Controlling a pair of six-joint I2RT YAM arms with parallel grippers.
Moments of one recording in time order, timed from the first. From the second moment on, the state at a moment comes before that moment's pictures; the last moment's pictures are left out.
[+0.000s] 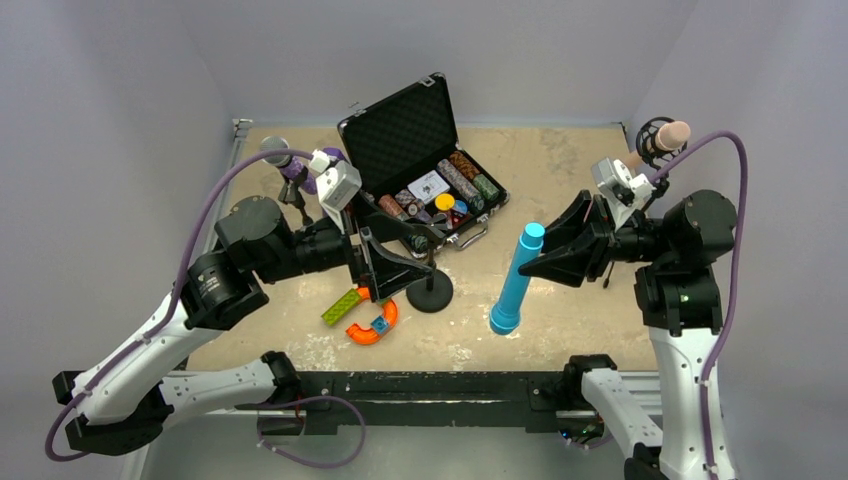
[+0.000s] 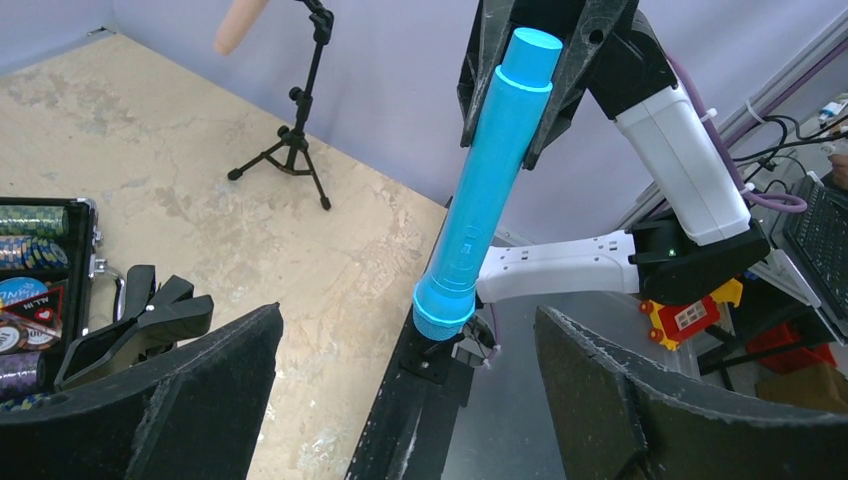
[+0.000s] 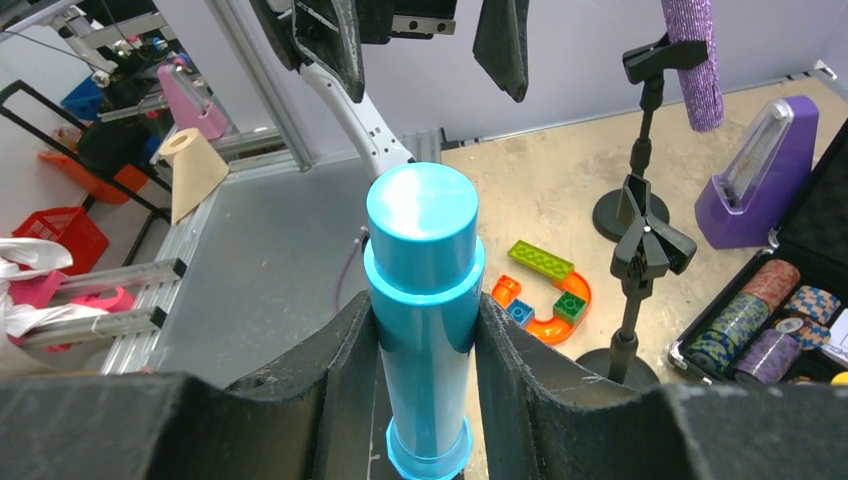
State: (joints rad) left arm -0.94 0.92 1.33 -0.41 0.33 -0.41; right arm 0.04 0.79 1.22 -0.24 -1.48 0.41
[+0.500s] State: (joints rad) left arm -0.94 0.93 1.29 -0.35 0.33 -0.42; right arm 0.03 0.78 1.21 -0.20 -1.48 0.48
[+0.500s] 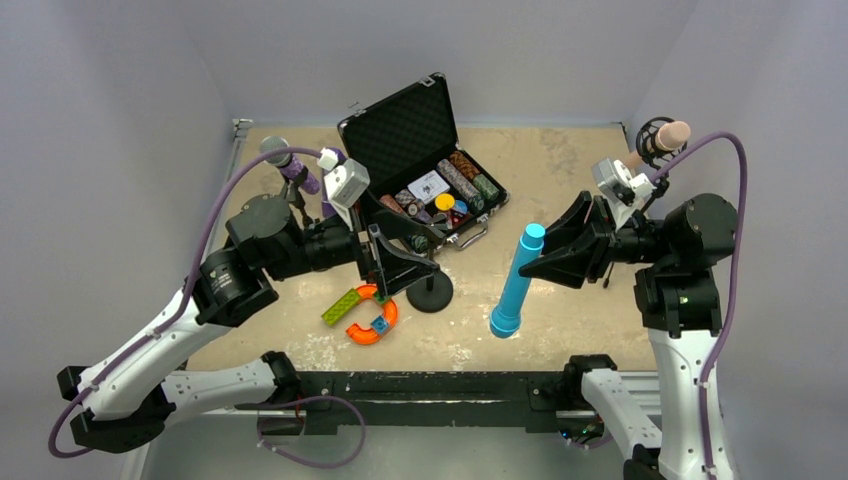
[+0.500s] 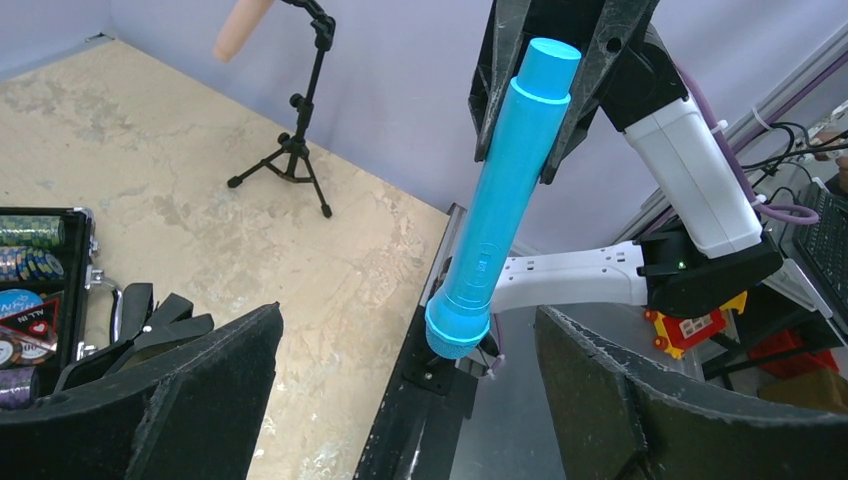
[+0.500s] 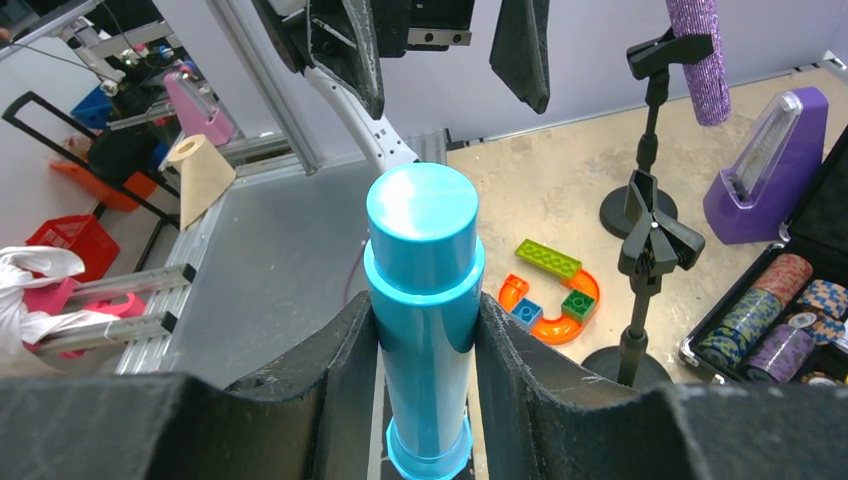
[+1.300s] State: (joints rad) left arm -0.94 0.99 1.24 -0.24 0.38 -0.45; right arm 0.02 0.79 1.17 -0.11 -1.49 0.57
